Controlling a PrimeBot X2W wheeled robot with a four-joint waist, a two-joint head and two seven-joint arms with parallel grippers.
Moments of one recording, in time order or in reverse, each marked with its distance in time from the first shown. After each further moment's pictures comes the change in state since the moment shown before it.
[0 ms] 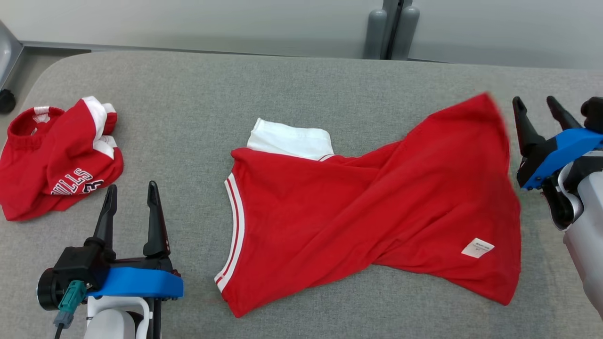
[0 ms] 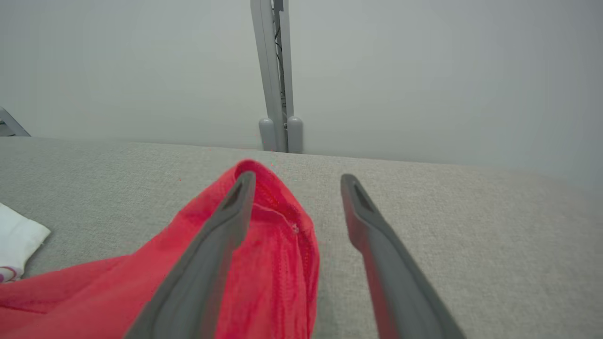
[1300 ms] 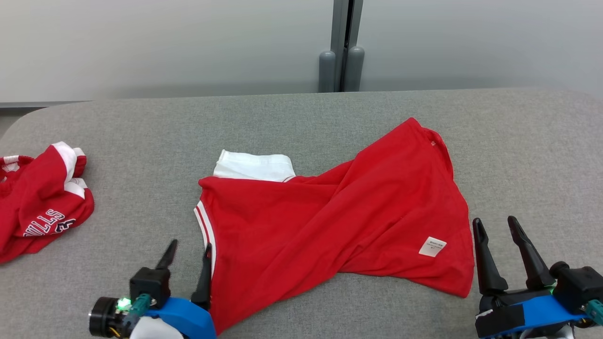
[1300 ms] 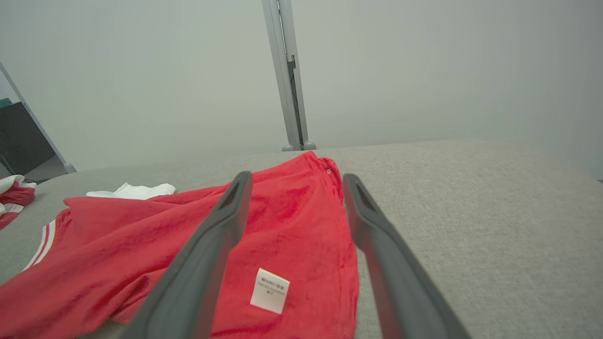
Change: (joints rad) left arm 0.041 0.036 -0.127 0.196 0.077 -0.005 0.065; right arm 0.841 0.276 -0.321 -0.917 -0.256 0.000 -0.036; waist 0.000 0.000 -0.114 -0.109
